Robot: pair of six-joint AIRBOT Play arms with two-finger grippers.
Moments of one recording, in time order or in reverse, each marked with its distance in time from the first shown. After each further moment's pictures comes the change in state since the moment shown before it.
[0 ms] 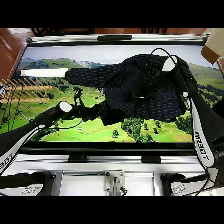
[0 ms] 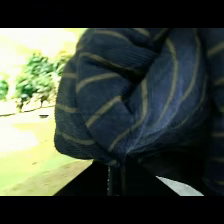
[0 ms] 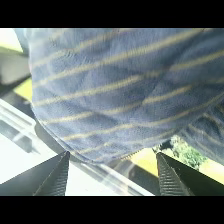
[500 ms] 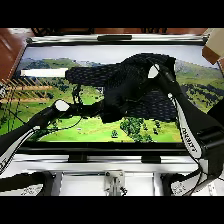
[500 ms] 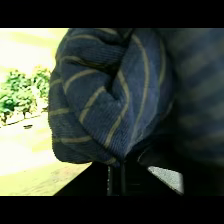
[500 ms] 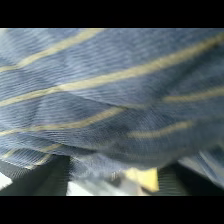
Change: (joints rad) left arm 0.000 0.060 0.000 0.016 0.000 0.076; right arm 0.077 -0.110 0.000 0.020 -0.136 0.107
